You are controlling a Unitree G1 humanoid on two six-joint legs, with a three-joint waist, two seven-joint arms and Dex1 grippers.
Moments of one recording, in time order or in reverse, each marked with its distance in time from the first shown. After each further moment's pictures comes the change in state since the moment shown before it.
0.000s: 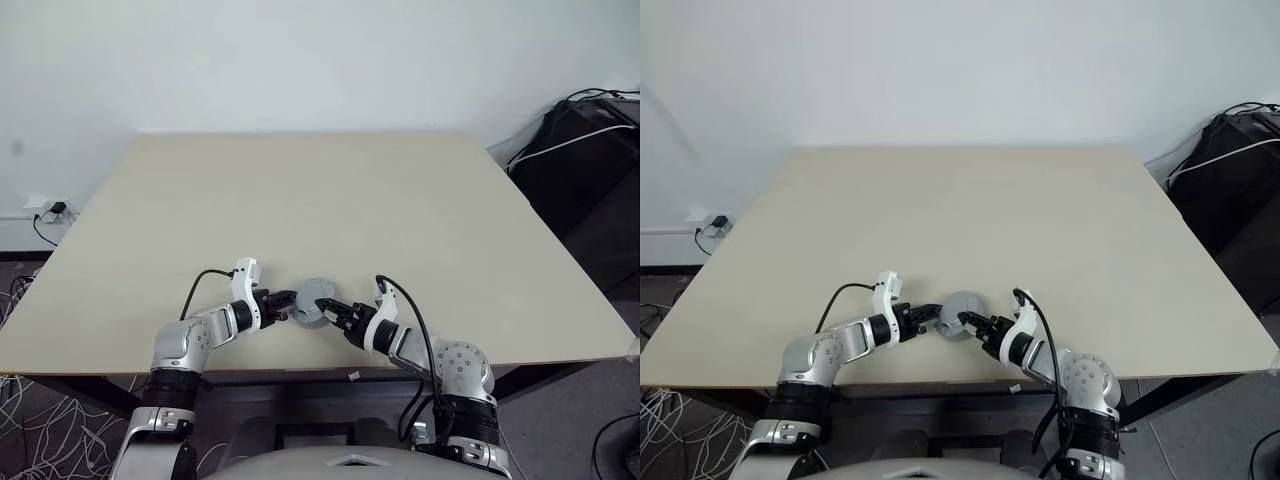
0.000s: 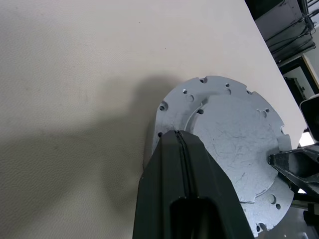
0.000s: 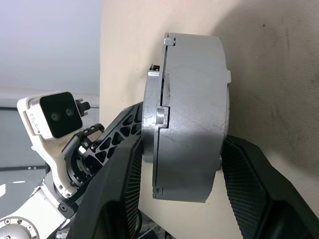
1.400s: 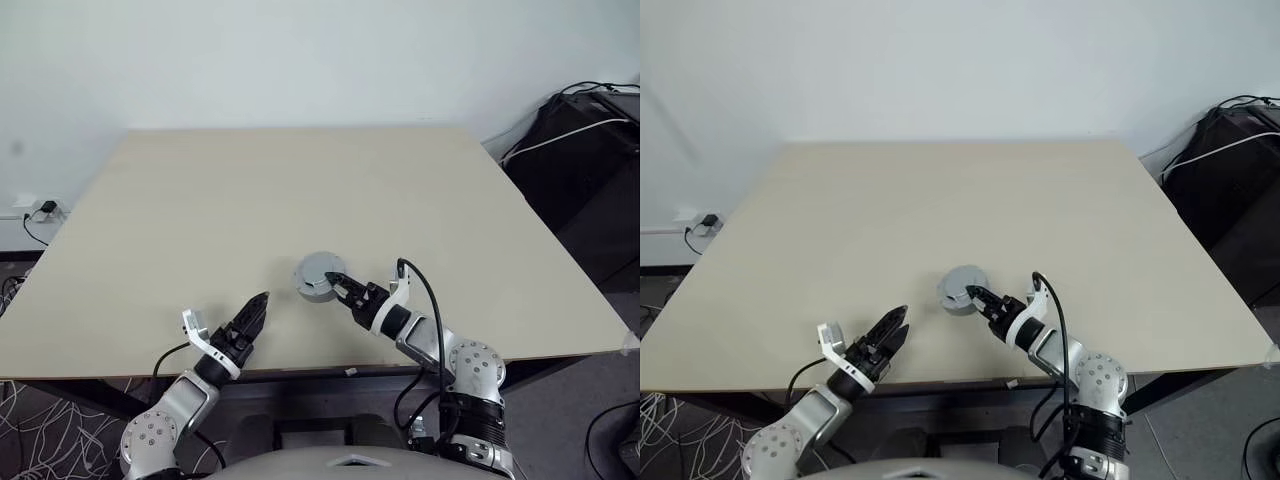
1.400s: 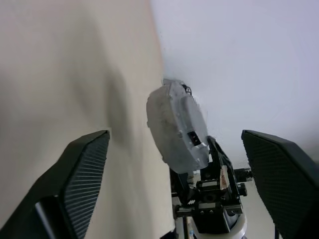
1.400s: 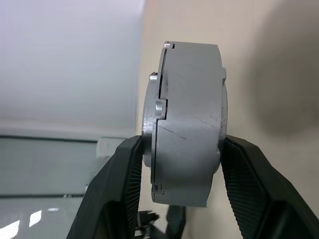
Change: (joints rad) left arm 0.453 -0.209 0.310 -0.290 -0.667 0.048 0.175; right arm -0.012 0.003 -0.047 -0.048 0.252 -0.064 -0.089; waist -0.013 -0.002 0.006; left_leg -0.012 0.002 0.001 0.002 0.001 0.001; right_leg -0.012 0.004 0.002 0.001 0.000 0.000
